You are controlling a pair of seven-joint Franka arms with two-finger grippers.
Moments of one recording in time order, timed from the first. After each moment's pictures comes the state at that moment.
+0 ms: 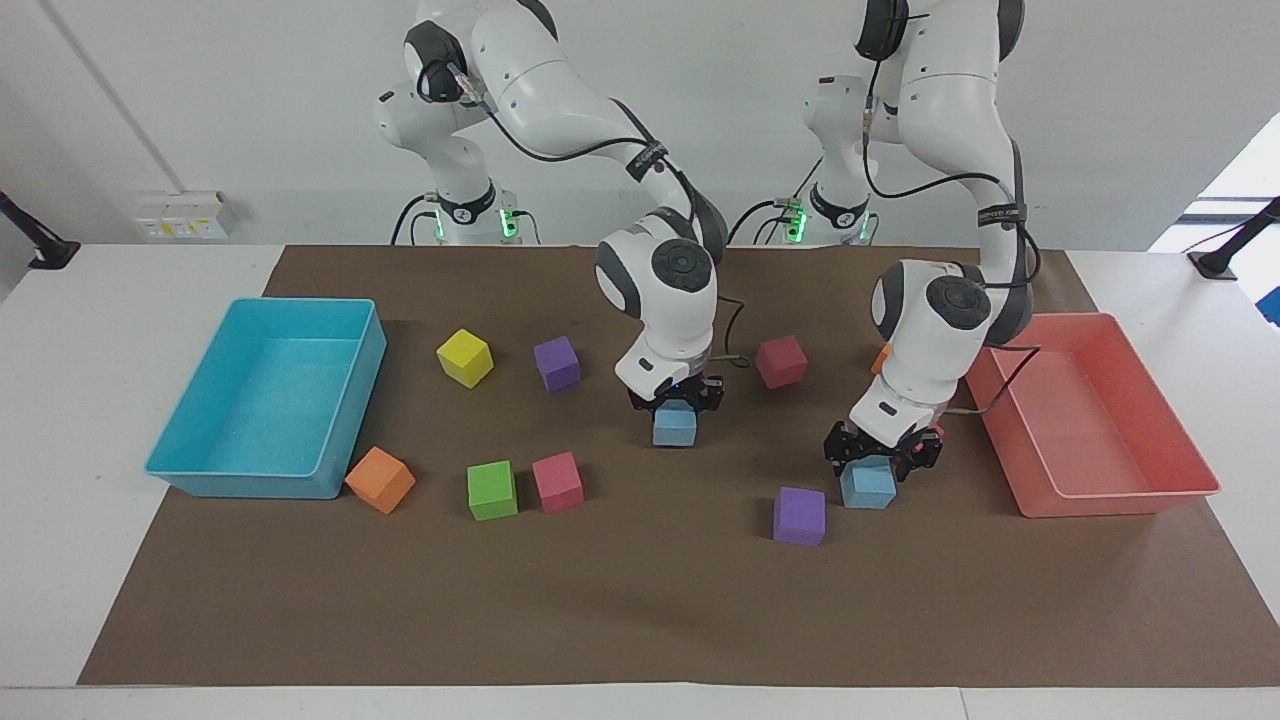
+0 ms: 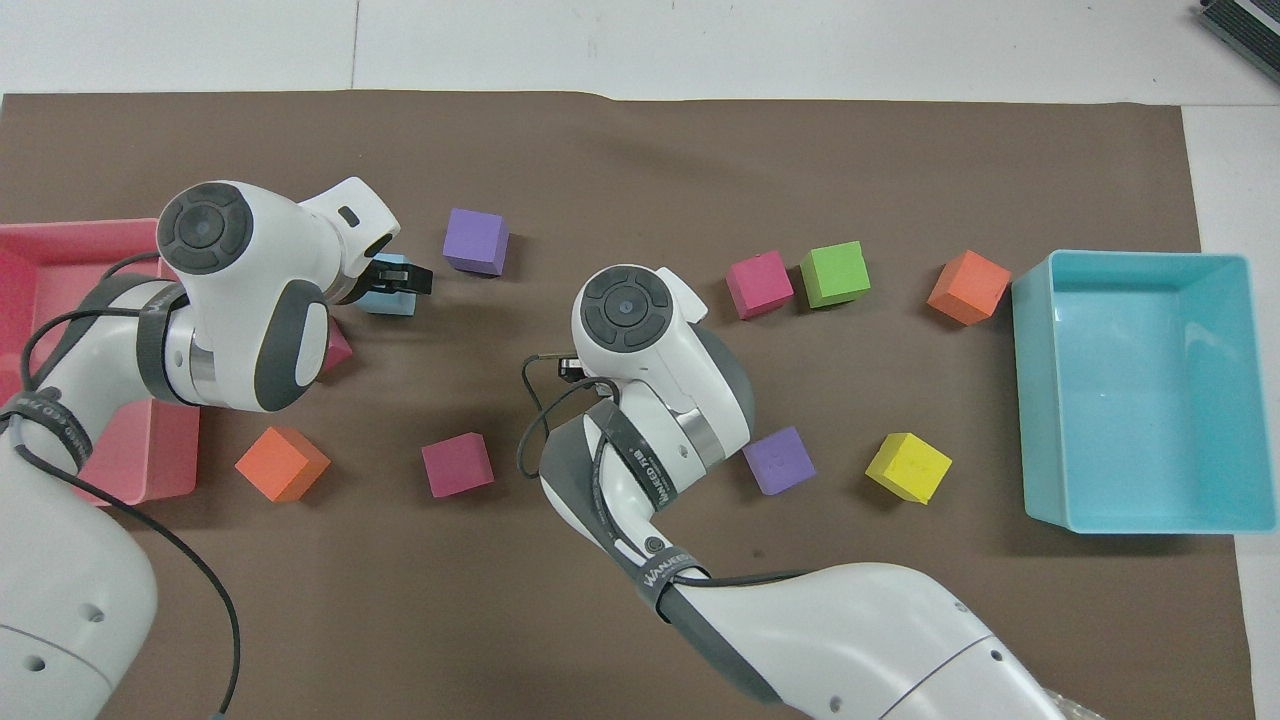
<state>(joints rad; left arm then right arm) -0.26 0.40 0.03 -1.84 -0.02 2.40 -0.06 0.64 0.60 -0.03 -1.54 0.04 2.13 0.60</state>
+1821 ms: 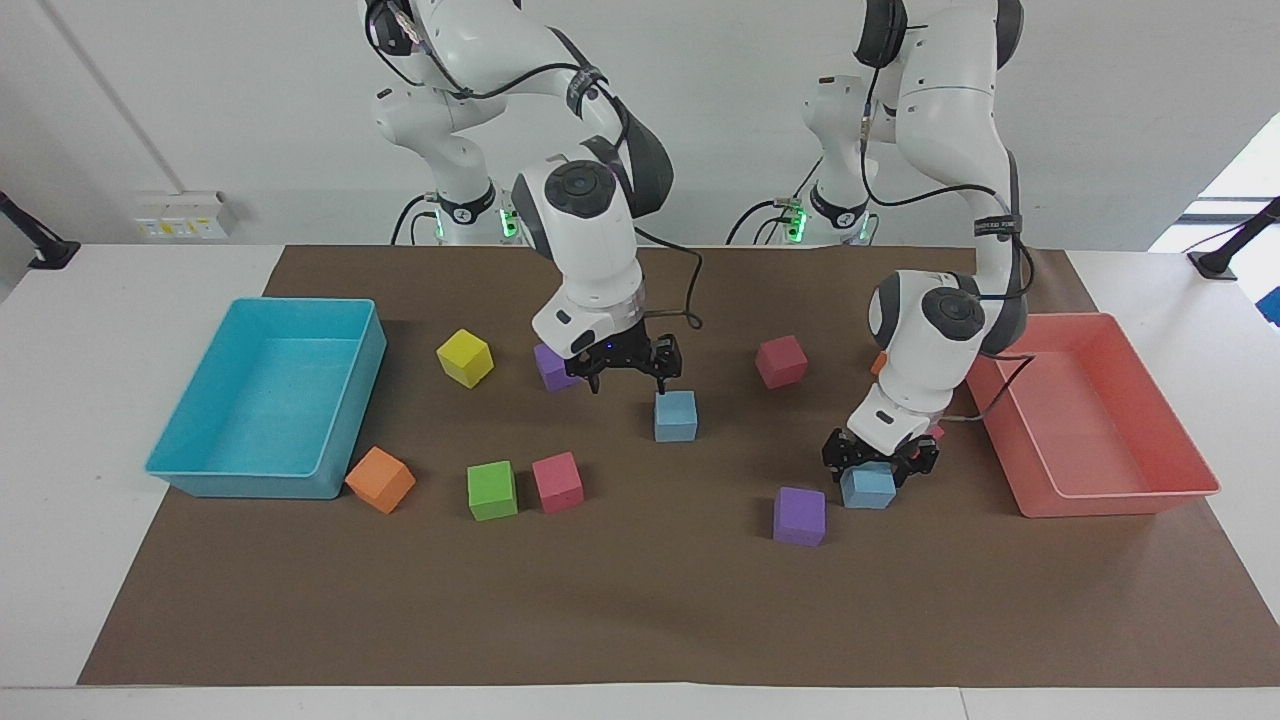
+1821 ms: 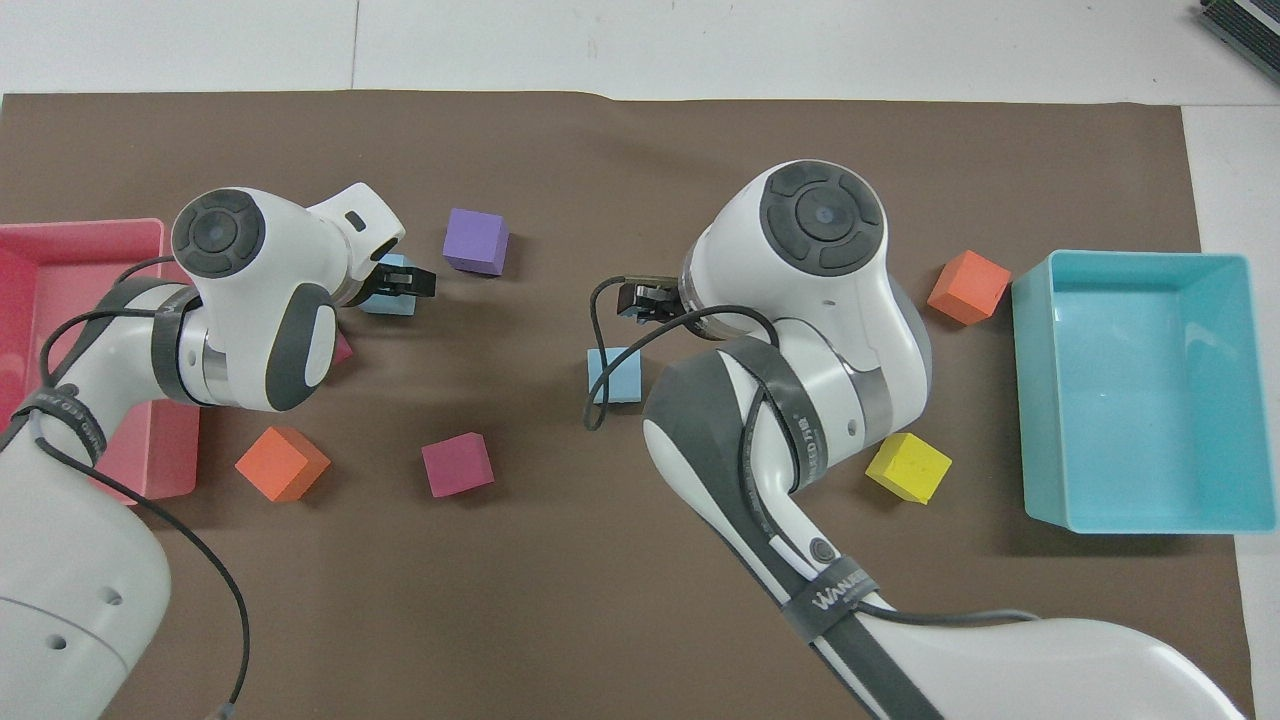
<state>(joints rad) -0.26 0.42 0.03 -1.84 -0.02 2.43 -0.06 0.46 0.35 -0.04 -1.56 0.25 2.02 0.47</state>
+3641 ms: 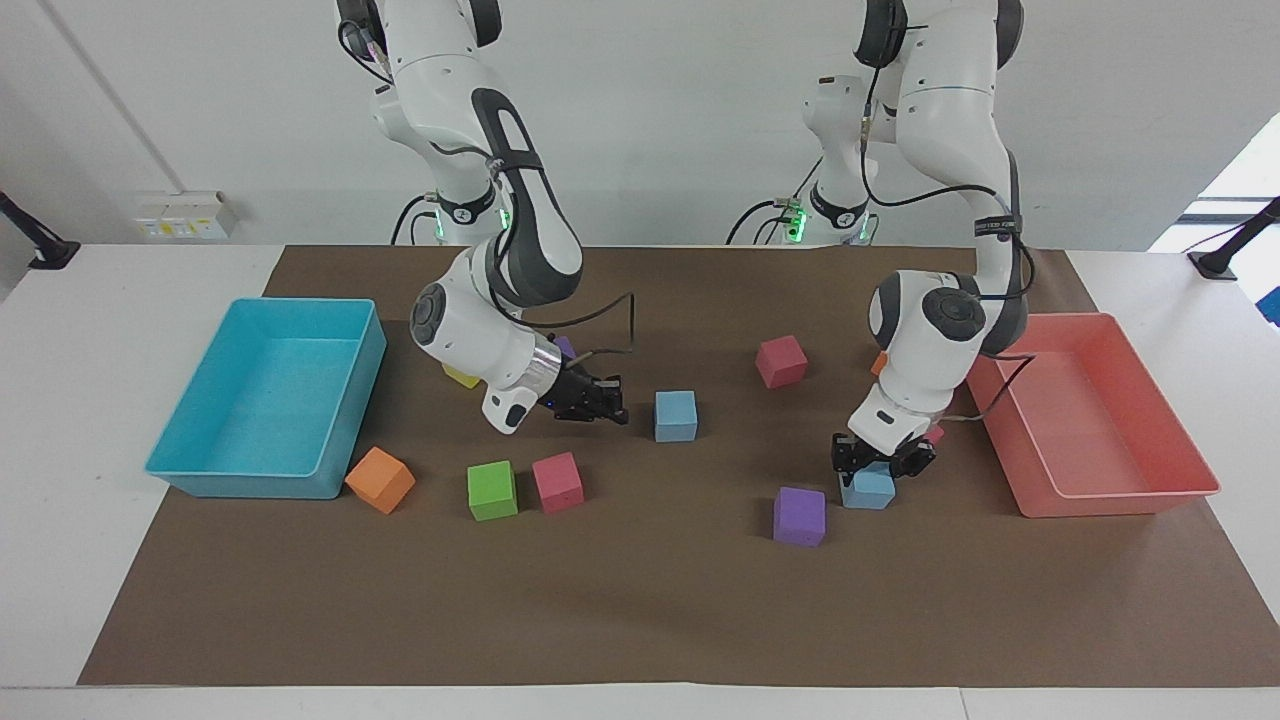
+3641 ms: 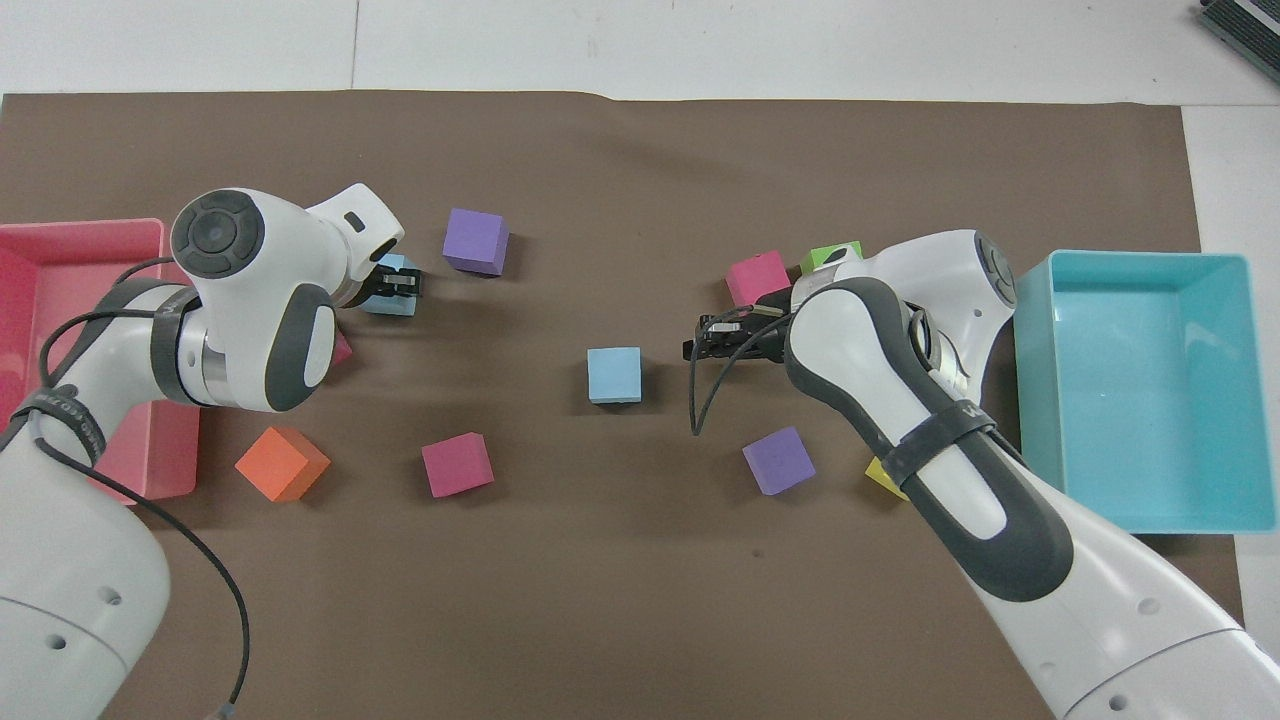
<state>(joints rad) -0.26 0.42 0.04 -1.84 -0.02 2.43 -0.06 0.32 0.44 -0.04 -1.88 1.07 2.20 -0.37</state>
